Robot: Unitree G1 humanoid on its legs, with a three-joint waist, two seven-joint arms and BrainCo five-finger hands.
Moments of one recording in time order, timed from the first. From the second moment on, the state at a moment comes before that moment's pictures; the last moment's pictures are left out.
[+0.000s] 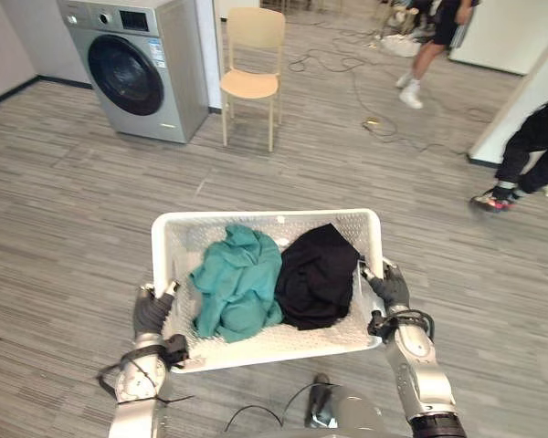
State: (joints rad) left arm 0.33 0.04 0.16 -0.22 -0.10 0.07 0.13; right arm 0.06 -0.03 -0.01 0.05 0.15 0.05 -0.09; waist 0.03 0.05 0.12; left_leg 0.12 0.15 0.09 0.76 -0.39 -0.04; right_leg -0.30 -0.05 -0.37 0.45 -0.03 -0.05
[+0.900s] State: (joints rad) left arm 0.44 0.03 0.13 -0.03 -0.12 0.05 0.10; right arm 0.20 -0.01 -0.03 0.26 0.15 0.01 -0.05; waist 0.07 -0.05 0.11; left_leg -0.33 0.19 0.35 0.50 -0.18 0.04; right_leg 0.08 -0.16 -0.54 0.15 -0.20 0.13
